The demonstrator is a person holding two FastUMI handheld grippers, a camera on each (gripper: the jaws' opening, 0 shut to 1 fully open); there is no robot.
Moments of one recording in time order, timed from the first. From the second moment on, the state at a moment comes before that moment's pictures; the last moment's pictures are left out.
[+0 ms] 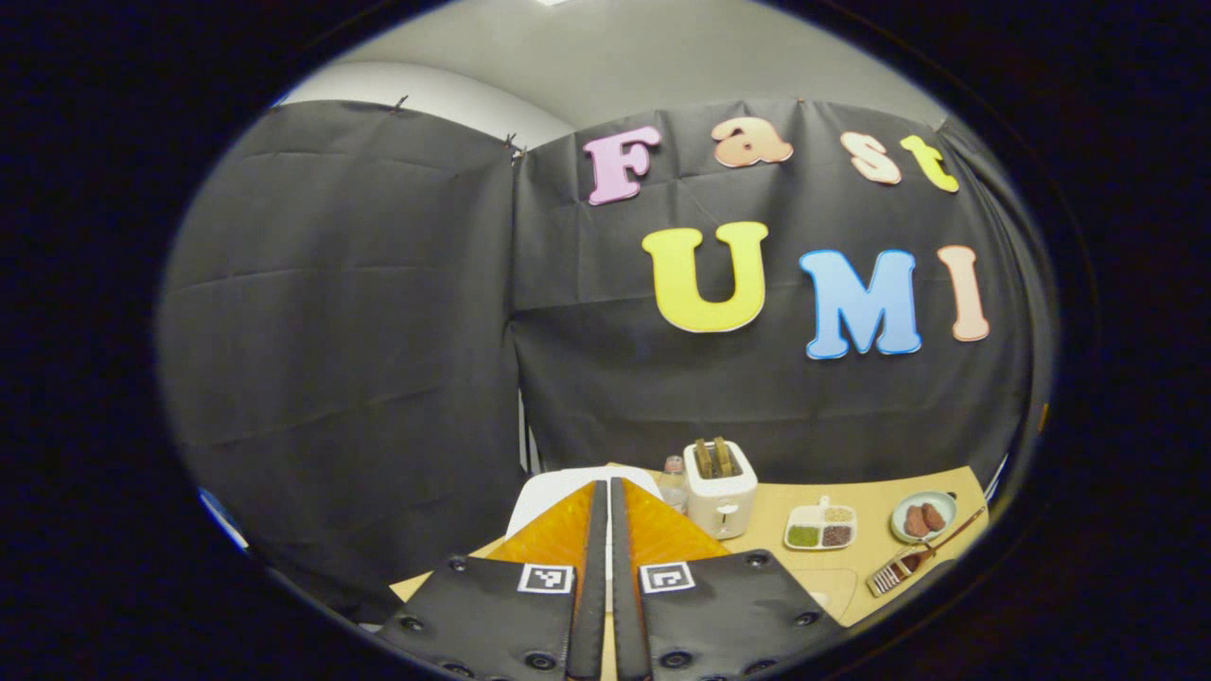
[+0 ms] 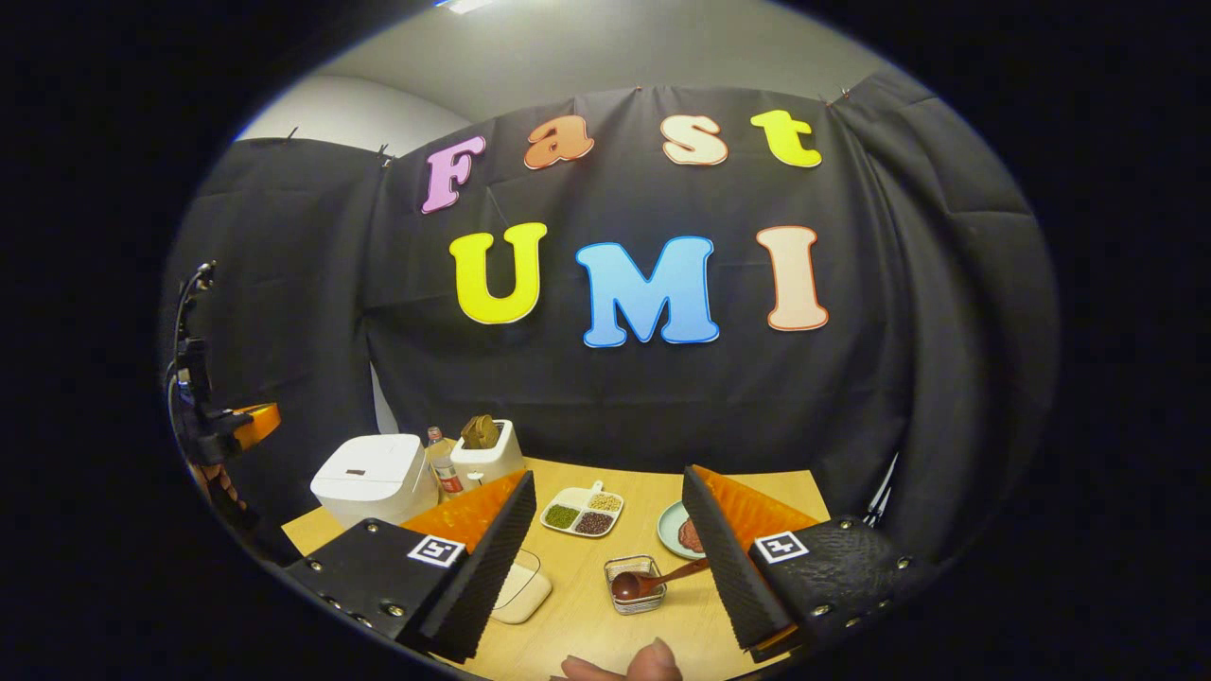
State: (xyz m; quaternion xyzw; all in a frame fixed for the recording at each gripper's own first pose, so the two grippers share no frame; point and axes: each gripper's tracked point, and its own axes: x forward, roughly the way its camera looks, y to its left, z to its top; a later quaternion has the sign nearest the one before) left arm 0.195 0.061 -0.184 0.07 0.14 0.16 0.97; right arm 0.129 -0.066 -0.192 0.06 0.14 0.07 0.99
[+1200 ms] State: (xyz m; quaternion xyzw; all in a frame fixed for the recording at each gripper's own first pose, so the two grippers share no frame) left arm 0.314 0.158 -0.383 -0.01 0.35 0.16 0.92; right arm 0.105 -0.089 -0.228 0.07 0.16 0.06 0.98
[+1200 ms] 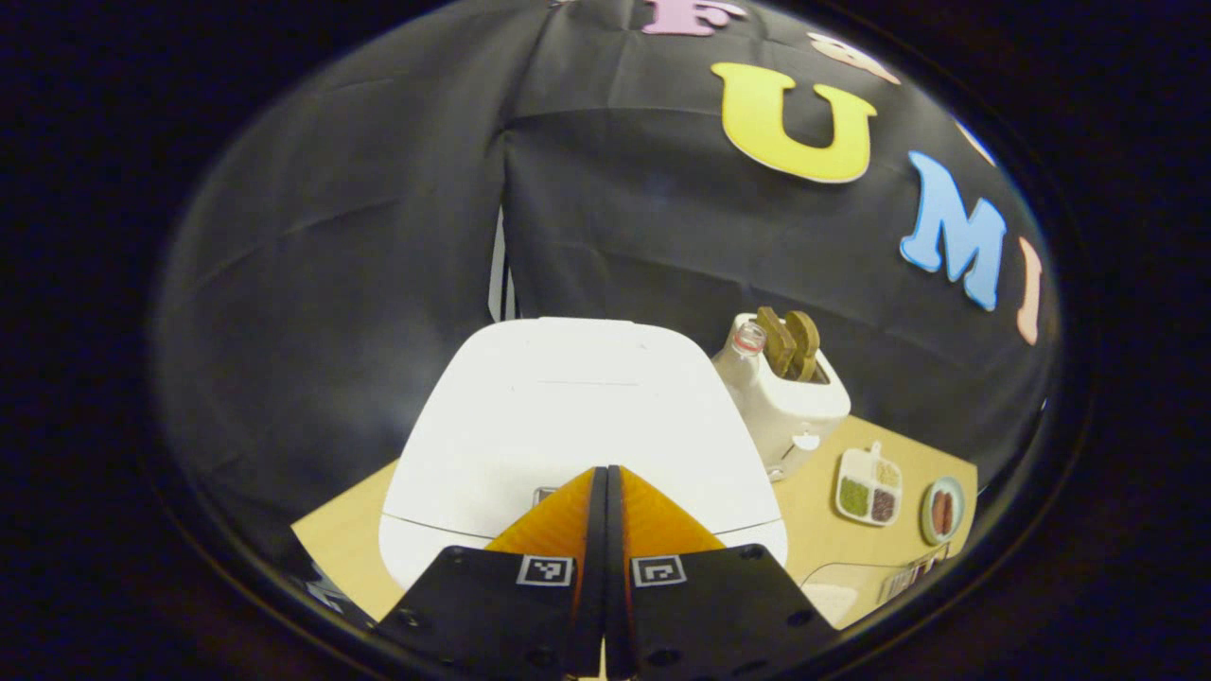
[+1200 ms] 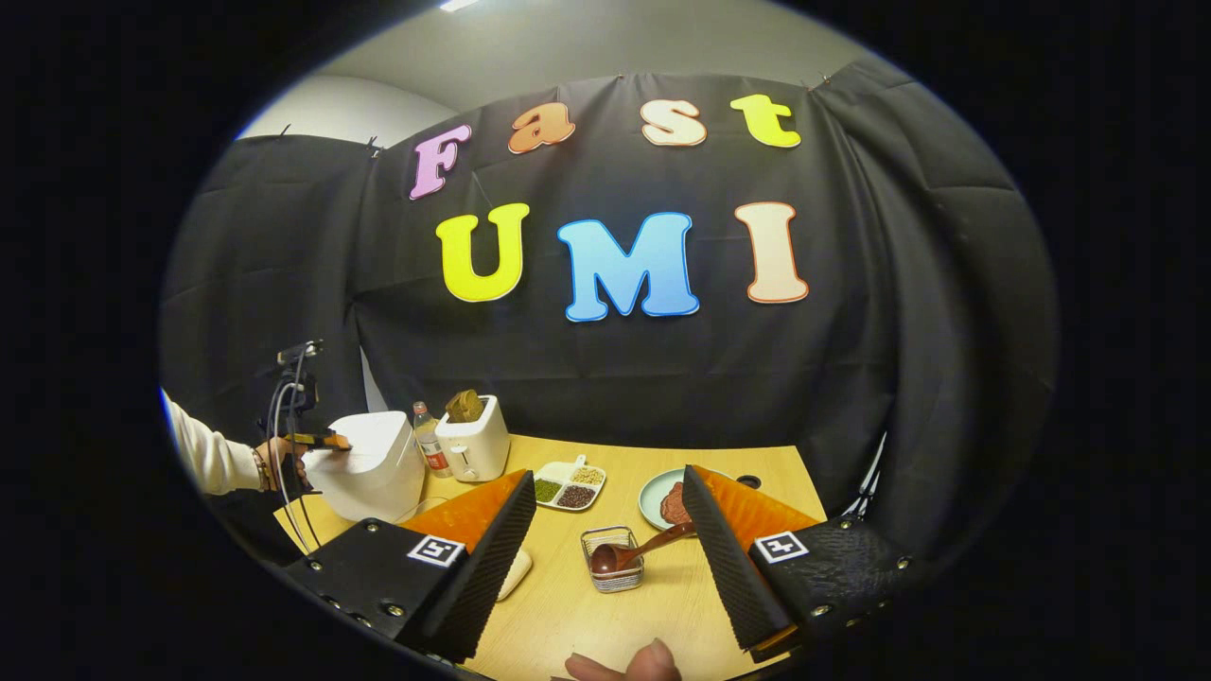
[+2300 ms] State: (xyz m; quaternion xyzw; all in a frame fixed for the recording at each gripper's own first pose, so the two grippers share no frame) left arm 0.302 0.154 -0.240 -0.05 0.23 0.17 0.96; right arm 0.125 -0.109 -0.250 0.04 0.15 0.05 0.99
